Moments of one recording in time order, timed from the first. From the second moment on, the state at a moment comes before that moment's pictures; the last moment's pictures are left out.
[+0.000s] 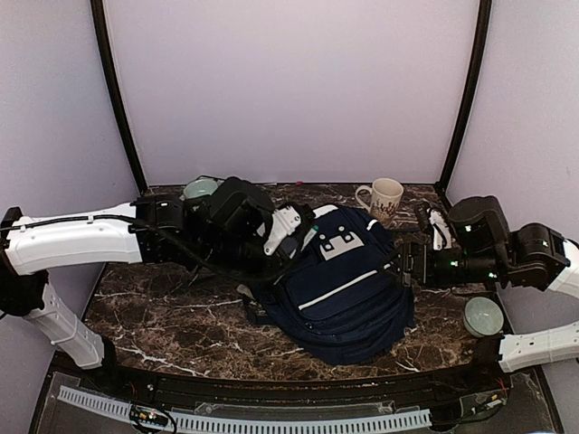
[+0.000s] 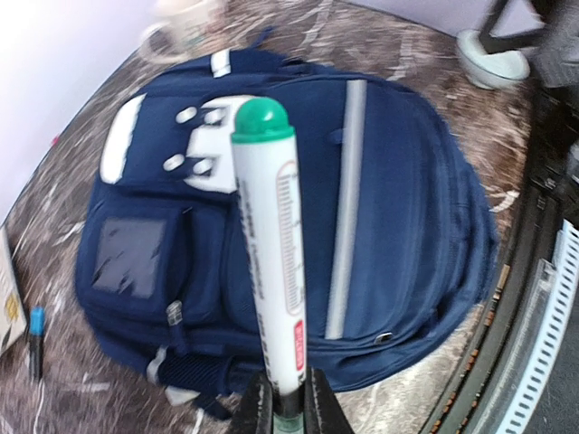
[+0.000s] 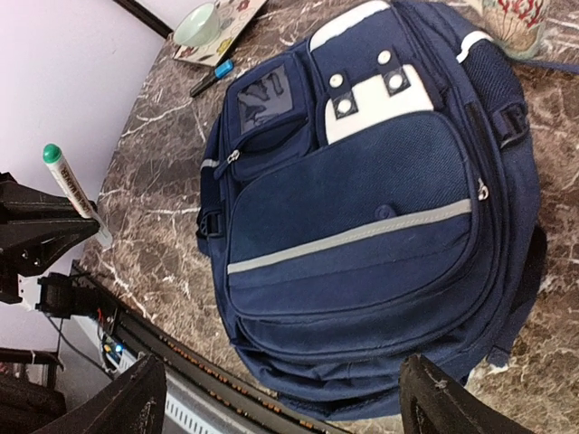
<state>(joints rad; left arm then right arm) -1.17 1.50 1.38 -0.67 -0.24 -0.09 1.04 0.83 0.92 -0.77 0.18 0.84</state>
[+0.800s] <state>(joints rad) -1.28 1.70 1.49 -0.58 -0.05 0.17 0.98 0.92 0.91 -0.60 -0.33 1.02</state>
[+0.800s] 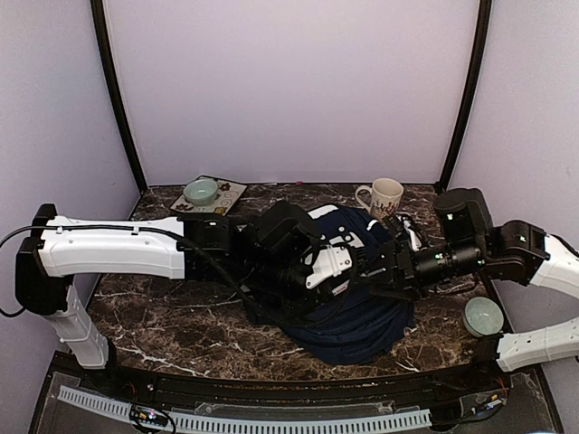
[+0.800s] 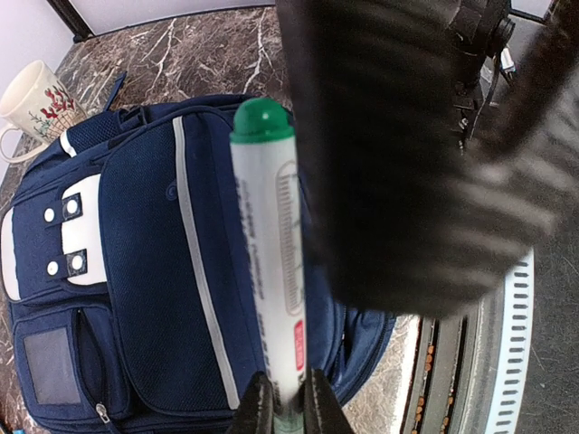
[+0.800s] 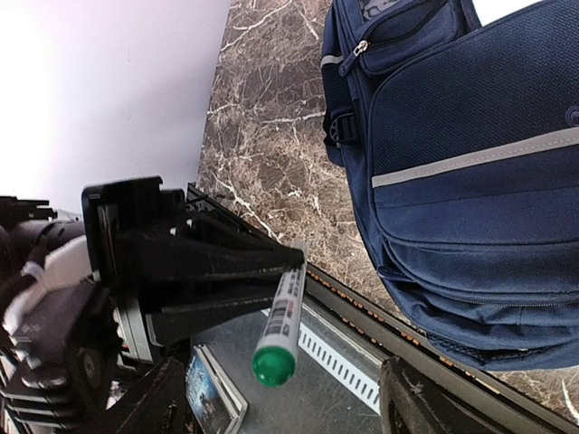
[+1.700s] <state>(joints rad) -1.31 1.76 1.56 -0.63 -0.07 0.17 0.87 0.99 0.89 -0.55 -0.48 0.97</state>
